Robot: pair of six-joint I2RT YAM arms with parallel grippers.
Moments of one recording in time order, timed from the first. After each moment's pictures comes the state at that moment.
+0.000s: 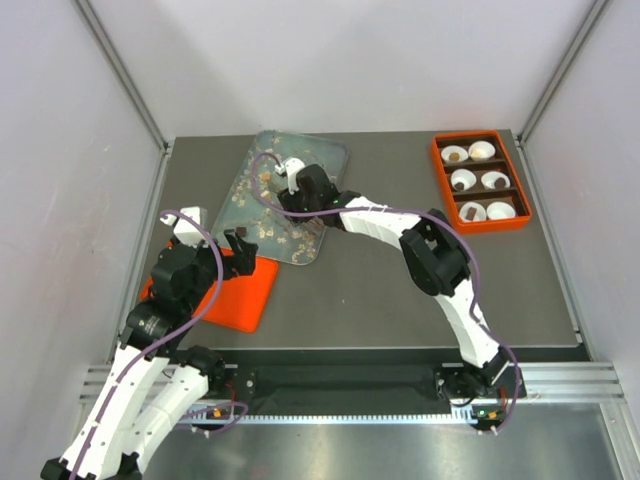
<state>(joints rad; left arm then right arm) -0.38 0.54 0.76 -0.53 -0.13 -0.39 0.78 2.27 1.80 -0.11 -0.04 0.03</state>
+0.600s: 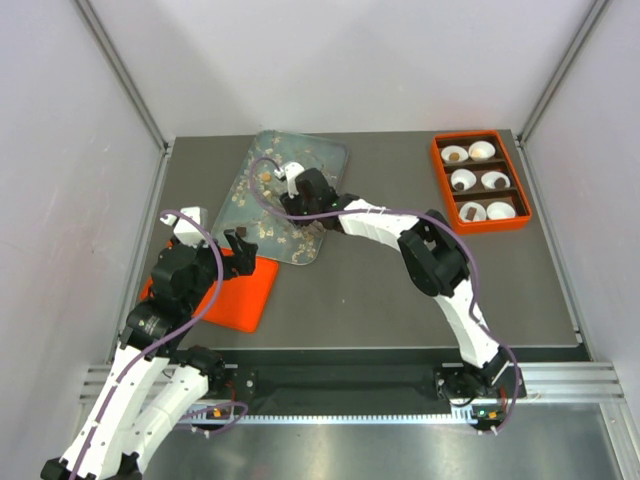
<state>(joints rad) -0.38 0.54 0.76 -0.53 -0.13 -0.38 0.79 2.28 1.79 -0.12 -0.02 0.03</state>
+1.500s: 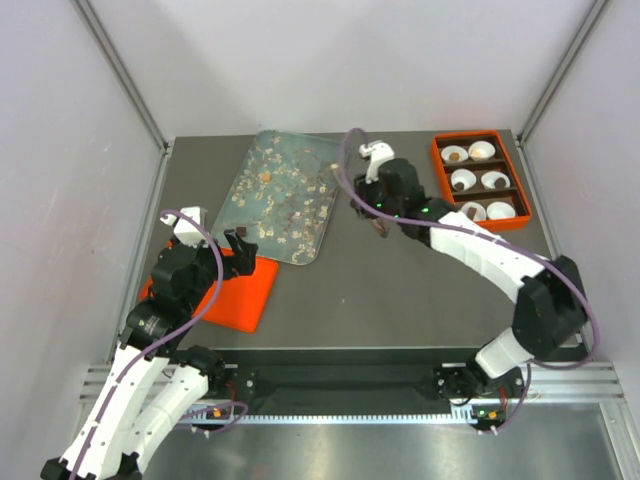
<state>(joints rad) -0.38 0.54 0.76 -0.53 -0.13 -0.38 0.65 1.56 1.21 -0.15 0.05 0.16</state>
